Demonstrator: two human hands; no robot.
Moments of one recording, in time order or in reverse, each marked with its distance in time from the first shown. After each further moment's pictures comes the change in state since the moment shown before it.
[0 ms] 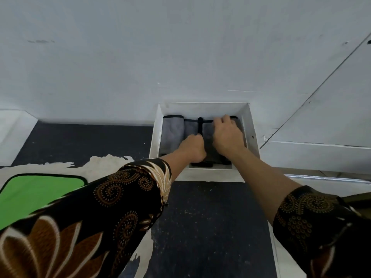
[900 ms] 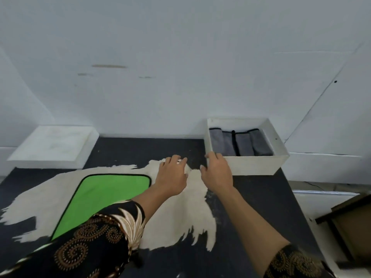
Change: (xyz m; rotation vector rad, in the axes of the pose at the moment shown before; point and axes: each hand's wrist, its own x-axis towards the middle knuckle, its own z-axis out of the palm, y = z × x) left_hand -0.246 -0.183 -0.056 0.266 0.335 0.119; right_hand -0.176 -0.241 -0.008 0.337 0.226 0.119
